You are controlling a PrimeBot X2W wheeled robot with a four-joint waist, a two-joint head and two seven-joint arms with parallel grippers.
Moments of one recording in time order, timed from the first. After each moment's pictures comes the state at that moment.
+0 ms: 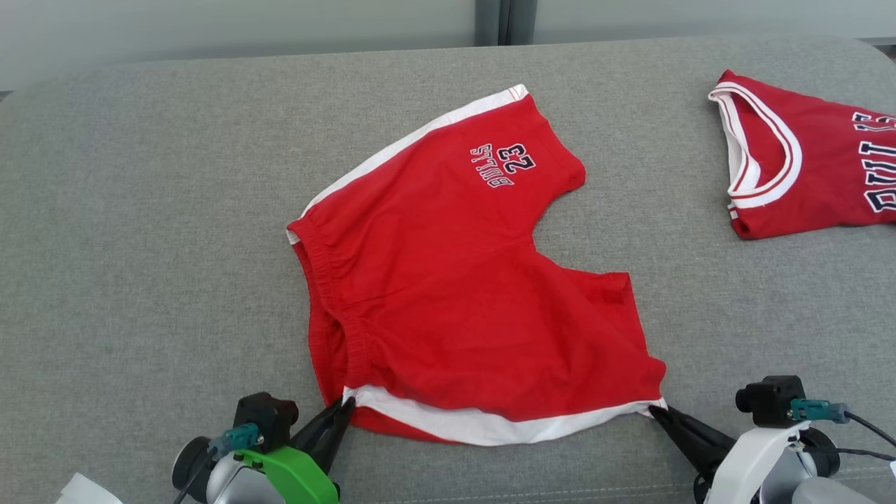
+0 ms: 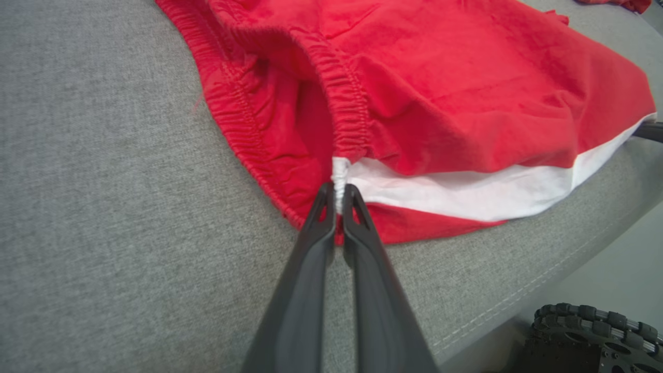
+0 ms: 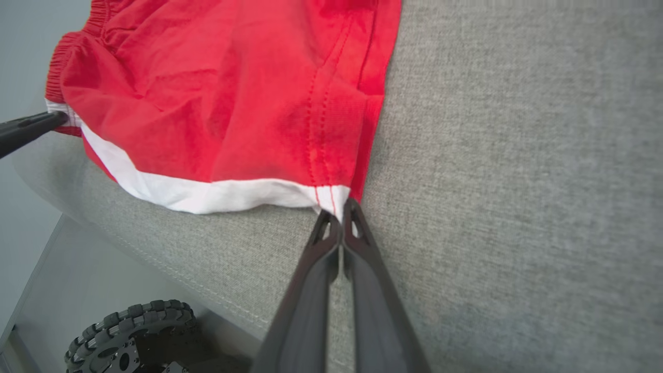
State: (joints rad) left arm -0.19 0.37 -0.83 0.23 -0.74 0.07 -0.11; right arm -0.08 -0.54 0.81 0.29 0.87 0.11 -0.15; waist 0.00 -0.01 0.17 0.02
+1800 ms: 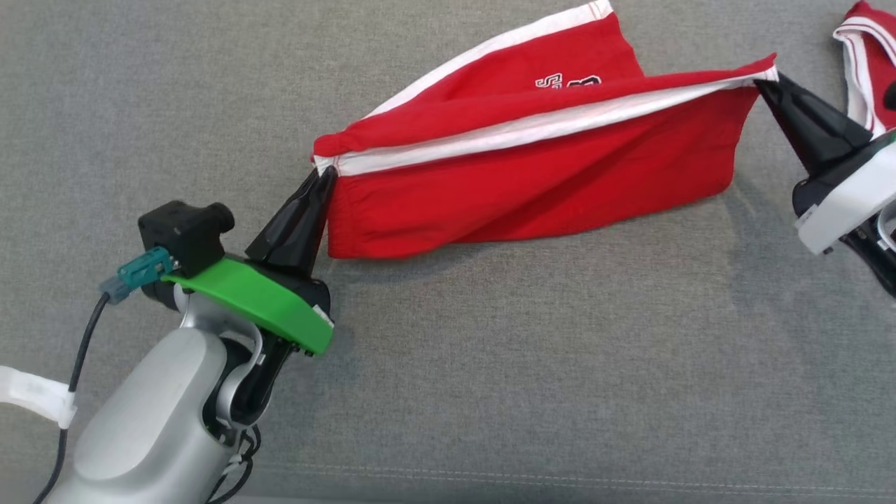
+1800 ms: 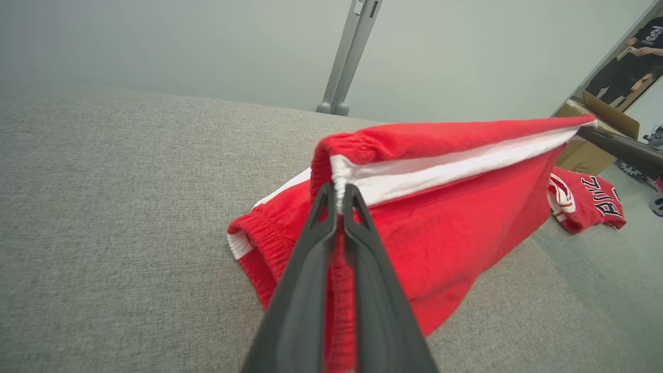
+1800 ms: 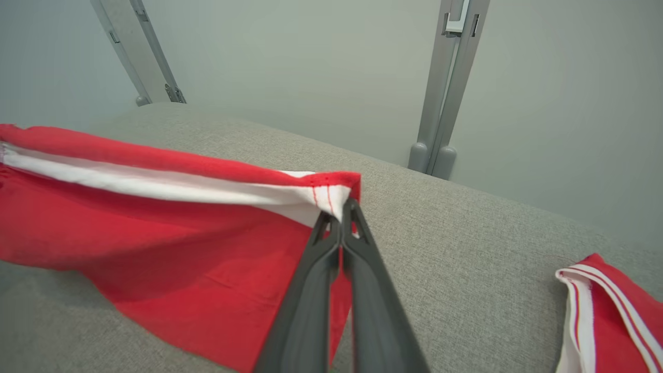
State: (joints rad) left arm -0.47 0.32 -0.63 0.08 -0.85 0.04 -0.16; right arm -0.57 -0.70 0.62 0.17 0.73 0.11 -0.13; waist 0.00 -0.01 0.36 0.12
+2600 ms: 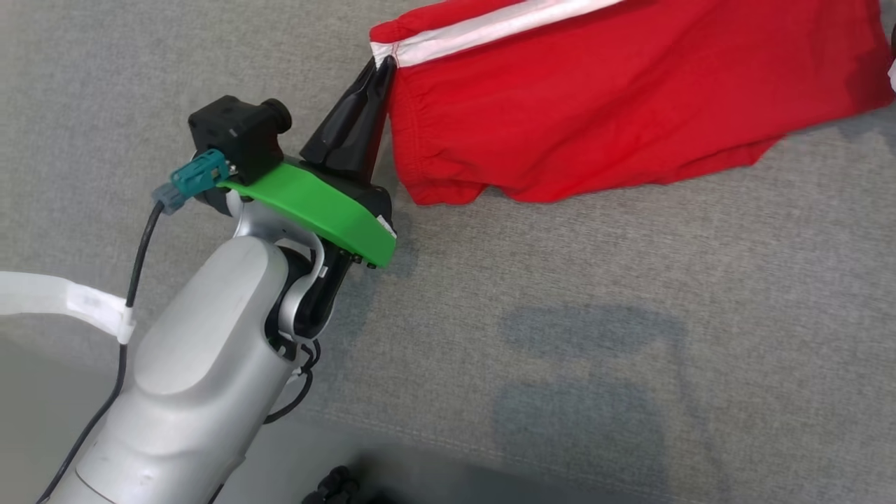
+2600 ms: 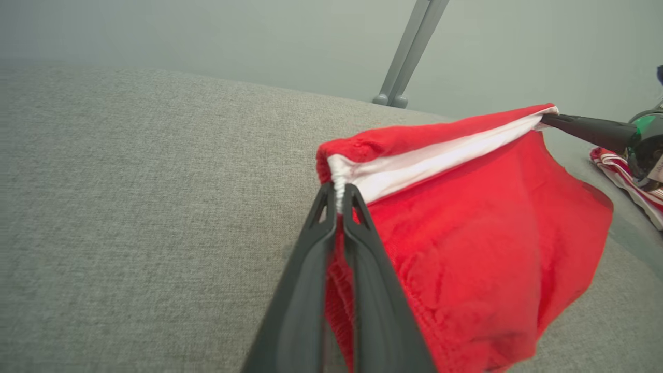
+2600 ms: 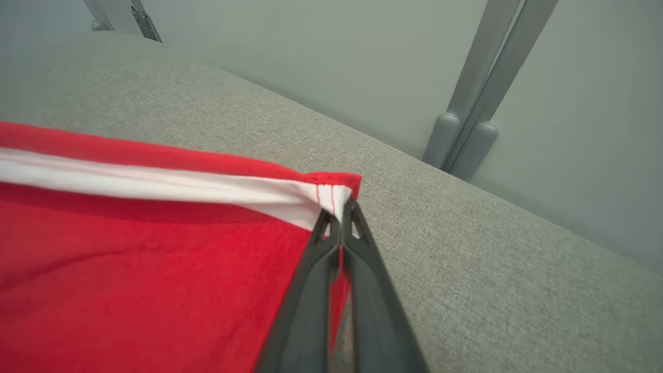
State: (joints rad) left arm -0.70 0.15 -0.66 0.19 -0.79 0.06 -0.17; right arm -0.92 -0.75 0.61 0.31 0.65 0.10 0.13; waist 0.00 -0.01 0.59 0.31
